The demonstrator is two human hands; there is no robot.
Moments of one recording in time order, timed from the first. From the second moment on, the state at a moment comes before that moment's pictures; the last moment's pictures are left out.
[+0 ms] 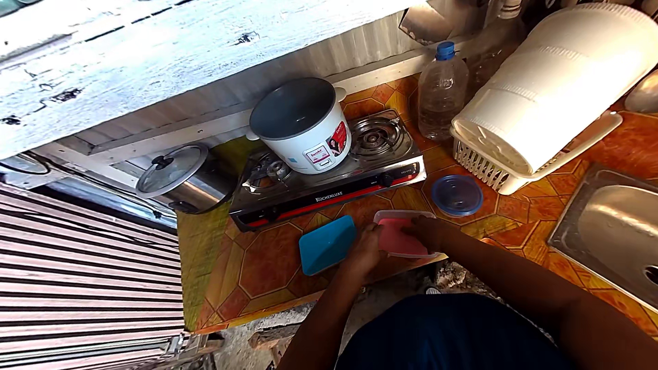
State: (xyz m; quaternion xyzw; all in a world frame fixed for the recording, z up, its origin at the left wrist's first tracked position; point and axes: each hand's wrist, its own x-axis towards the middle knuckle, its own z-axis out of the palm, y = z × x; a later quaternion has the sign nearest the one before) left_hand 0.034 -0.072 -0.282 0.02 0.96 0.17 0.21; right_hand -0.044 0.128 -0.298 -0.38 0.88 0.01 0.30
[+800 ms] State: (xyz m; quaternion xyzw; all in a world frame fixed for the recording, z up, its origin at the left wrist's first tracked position) left_hand -0.011 -0.052 -0.297 0.07 0.97 0.09 0.21; right_hand -0.070 0.133 -0.309 -0.47 0.82 -0.06 0.31
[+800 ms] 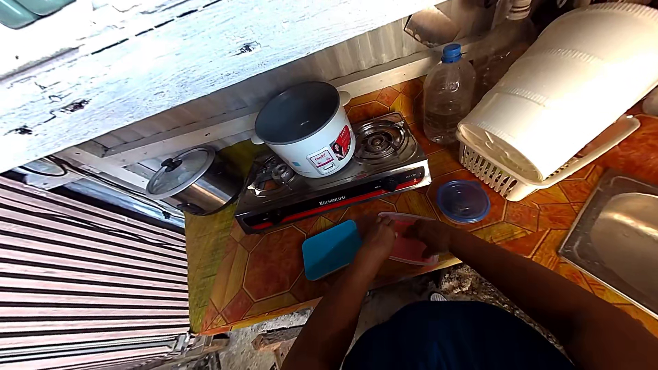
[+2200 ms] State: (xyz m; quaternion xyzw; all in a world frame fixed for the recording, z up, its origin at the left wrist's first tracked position) left_hand 0.093 -0.055 -0.343 -0.33 0.61 0.72 0.05; right_hand 0.025 0.175 -0.322 -0.51 0.82 -0.19 -0.18
